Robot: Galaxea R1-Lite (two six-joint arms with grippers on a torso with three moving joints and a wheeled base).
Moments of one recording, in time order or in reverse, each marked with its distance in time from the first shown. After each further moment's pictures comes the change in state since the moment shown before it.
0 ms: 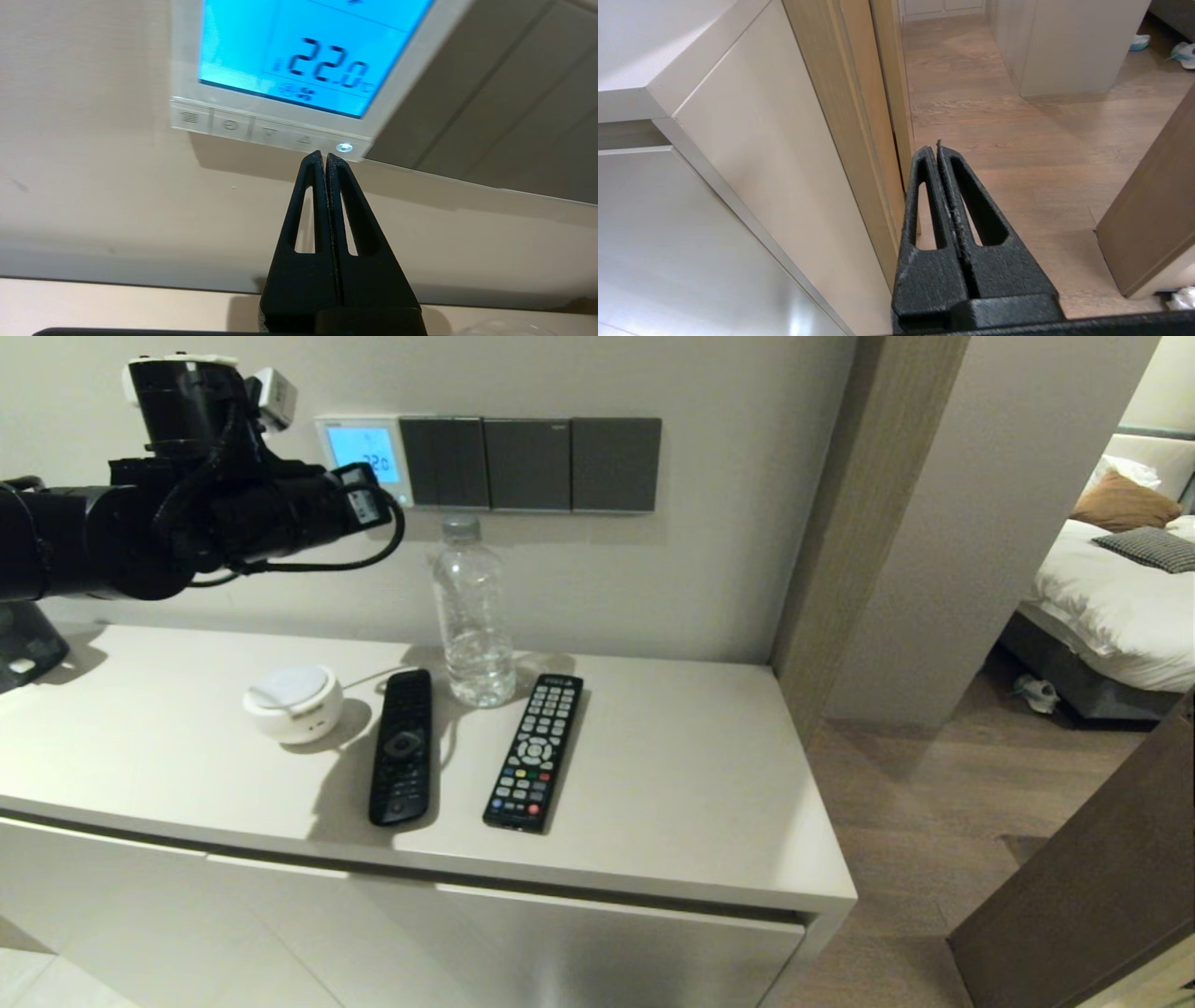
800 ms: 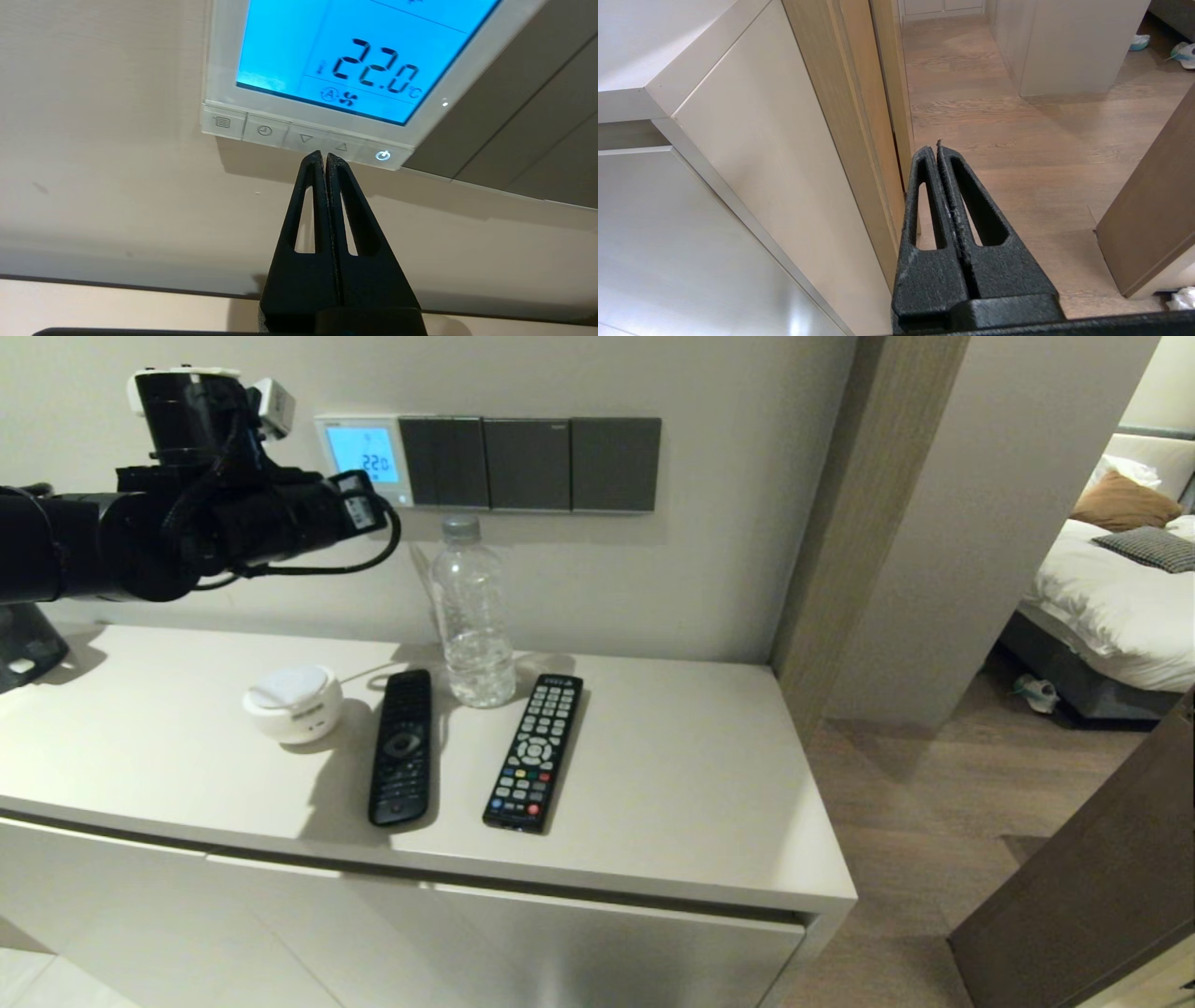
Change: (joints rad) left arm 0.024 0.029 -0.020 0.000 0.002 0.005; right arm 0.000 0.000 0.000 0.000 0.000 0.000
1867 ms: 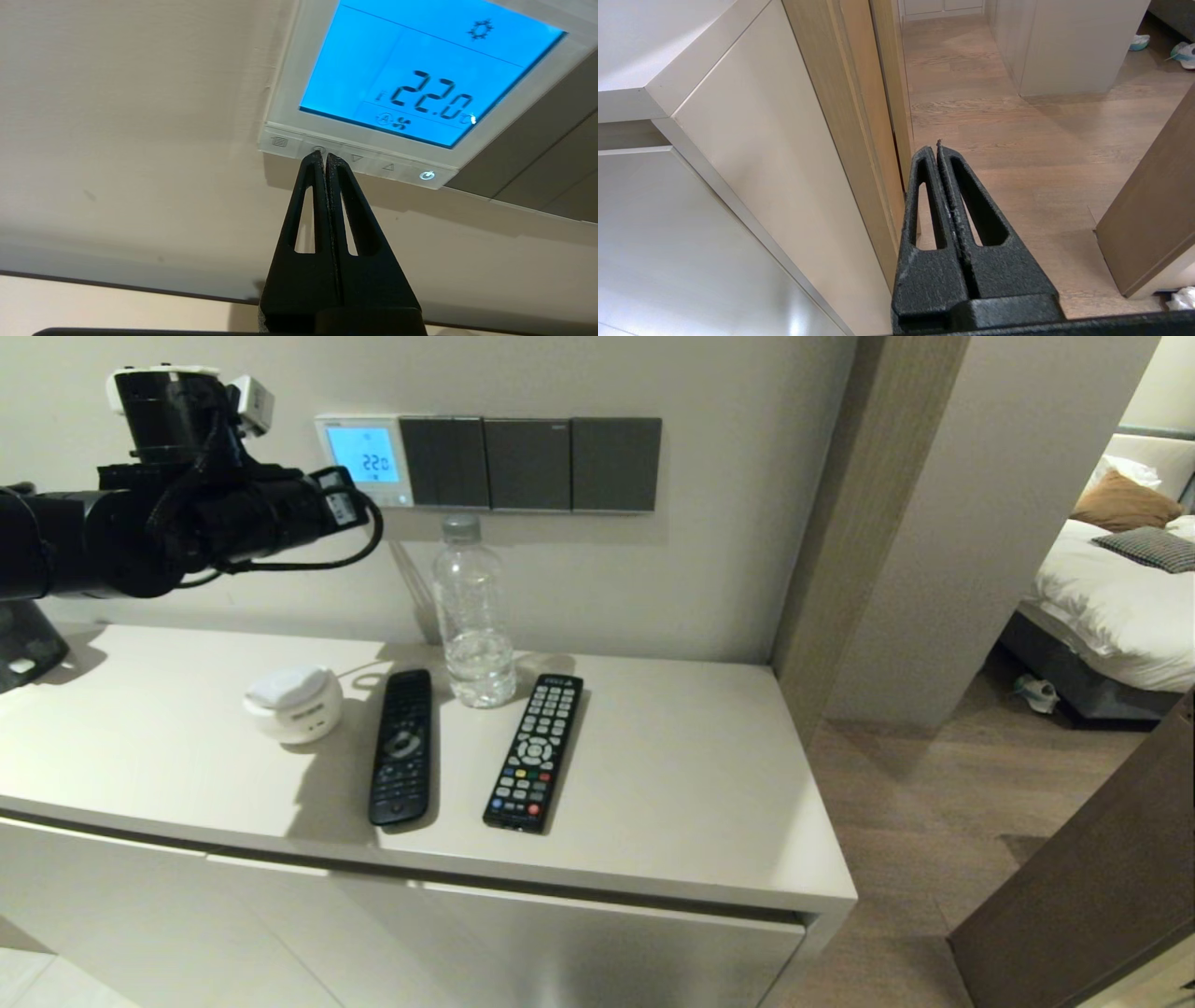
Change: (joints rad) left arm 0.035 0.006 -0.013 0.000 -0.001 0.003; right arm 0.000 0.000 0.000 0.000 0.000 0.000
